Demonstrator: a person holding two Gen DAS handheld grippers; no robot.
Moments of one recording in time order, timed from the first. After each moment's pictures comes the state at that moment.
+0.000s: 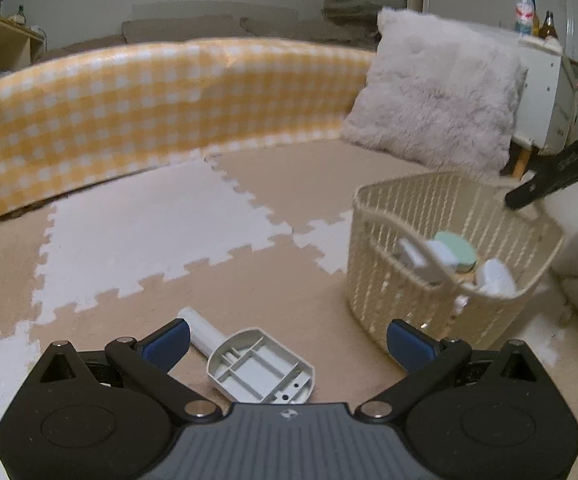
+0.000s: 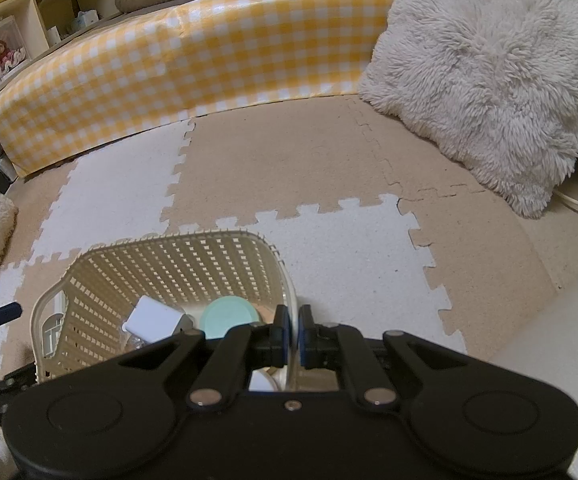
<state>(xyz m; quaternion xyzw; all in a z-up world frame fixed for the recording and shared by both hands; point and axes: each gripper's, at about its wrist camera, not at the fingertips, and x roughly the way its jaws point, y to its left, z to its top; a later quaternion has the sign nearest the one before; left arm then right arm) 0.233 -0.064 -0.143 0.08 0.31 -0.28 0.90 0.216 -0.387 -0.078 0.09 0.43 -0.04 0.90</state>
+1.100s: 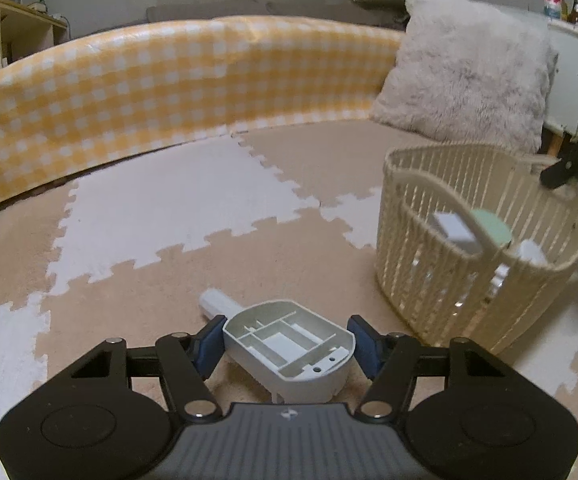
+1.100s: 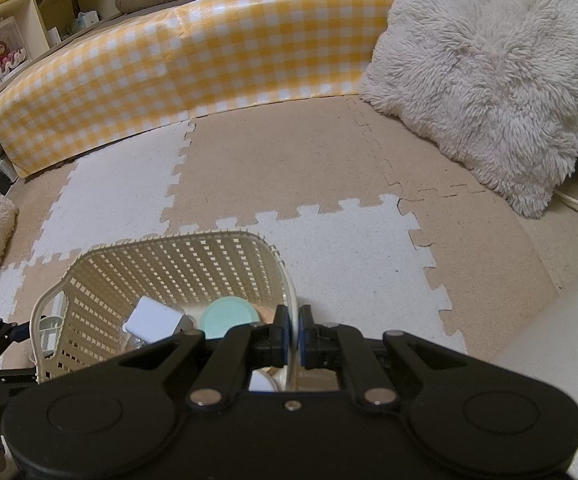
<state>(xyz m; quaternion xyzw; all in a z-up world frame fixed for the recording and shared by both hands) 0.231 -0.067 -0.157 0.08 0.32 -0.24 0.91 0.216 -0.386 -0.078 0.09 0.43 -0.04 0.90</state>
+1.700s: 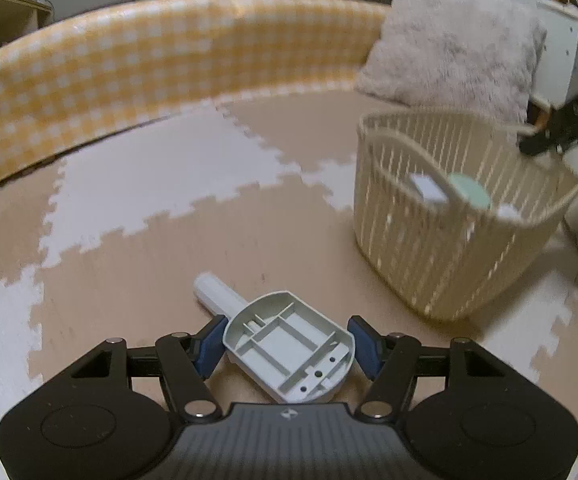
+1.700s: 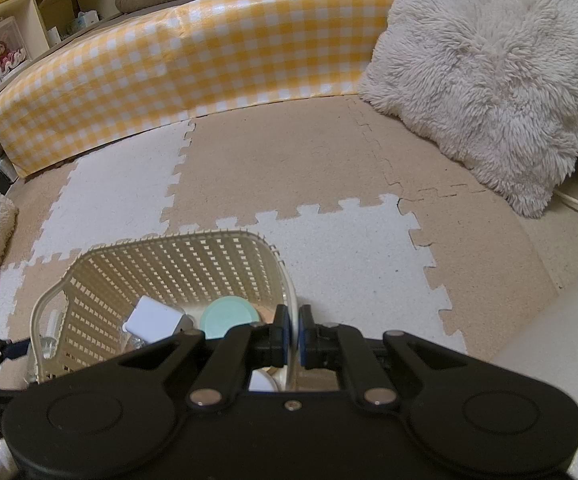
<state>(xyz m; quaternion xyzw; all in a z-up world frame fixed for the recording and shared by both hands) 0.218 -0.068 -0.163 0.10 0.37 -0.25 0.89 0.216 -0.386 -0.078 0.09 0.43 -0.04 0.90</state>
